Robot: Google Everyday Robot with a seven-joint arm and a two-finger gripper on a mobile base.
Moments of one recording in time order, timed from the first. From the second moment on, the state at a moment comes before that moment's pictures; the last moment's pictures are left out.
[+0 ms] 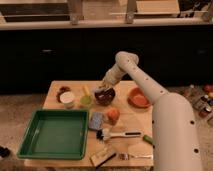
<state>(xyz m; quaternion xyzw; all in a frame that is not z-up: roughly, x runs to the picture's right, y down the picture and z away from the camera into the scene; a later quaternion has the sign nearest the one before) 0.003 0.004 0.911 -0.22 -0.35 -0.21 0.89</state>
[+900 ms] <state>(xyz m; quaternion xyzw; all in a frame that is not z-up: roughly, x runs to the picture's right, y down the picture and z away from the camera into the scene) -0.006 0.031 0.912 -0.22 -0.44 -0.15 0.86</state>
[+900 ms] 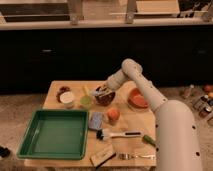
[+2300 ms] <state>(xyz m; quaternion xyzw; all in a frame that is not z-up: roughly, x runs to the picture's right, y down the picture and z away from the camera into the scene) 0.011 0.006 0.949 -0.22 -0.43 -0.15 0.86</state>
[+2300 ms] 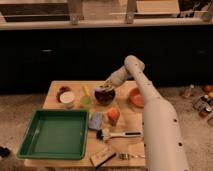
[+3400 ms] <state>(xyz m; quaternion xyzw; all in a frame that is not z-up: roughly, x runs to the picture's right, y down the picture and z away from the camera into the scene) -0.011 0.042 0.913 -0.25 -0.46 -0.17 0.84</state>
